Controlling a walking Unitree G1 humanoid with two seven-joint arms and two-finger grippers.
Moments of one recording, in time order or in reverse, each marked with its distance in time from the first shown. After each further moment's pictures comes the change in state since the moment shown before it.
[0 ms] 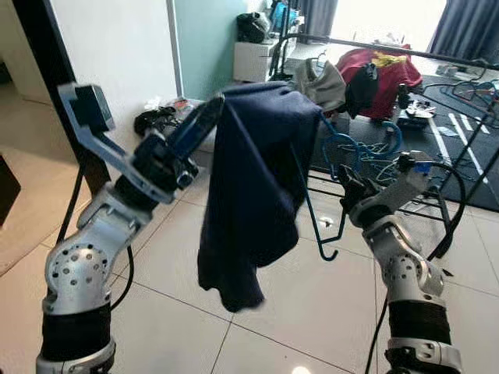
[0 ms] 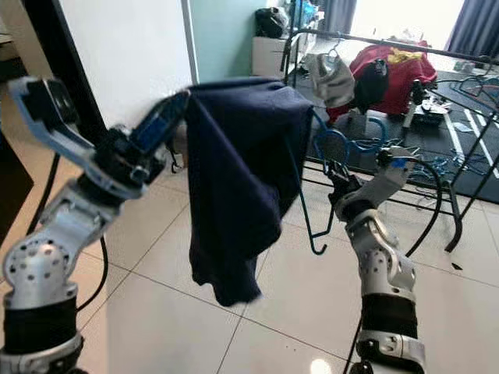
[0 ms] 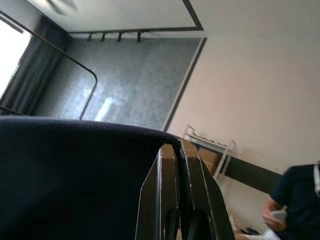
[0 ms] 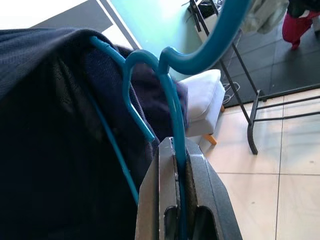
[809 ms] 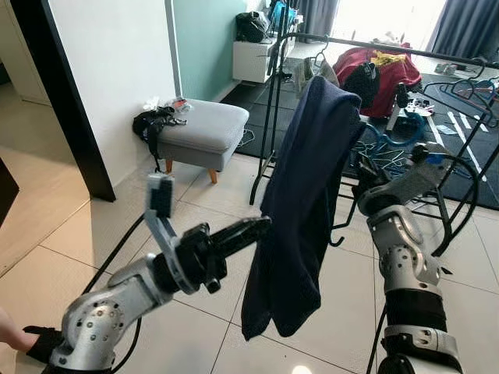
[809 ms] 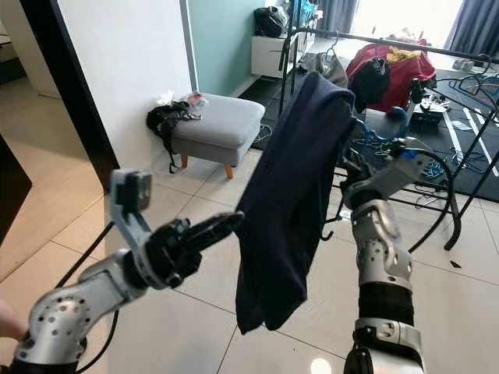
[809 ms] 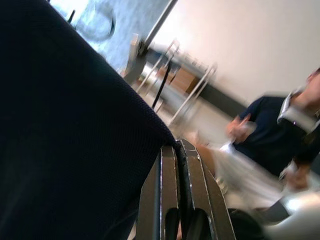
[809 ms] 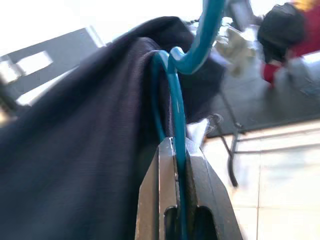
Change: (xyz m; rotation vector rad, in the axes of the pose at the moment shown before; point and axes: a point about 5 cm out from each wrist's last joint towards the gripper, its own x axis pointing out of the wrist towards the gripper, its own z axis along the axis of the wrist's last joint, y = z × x) left arm -0.048 -0.001 -0.089 -0.174 0.411 0.013; right arm 0.009 0.019 0.015 -0.155 -0.113 0.079
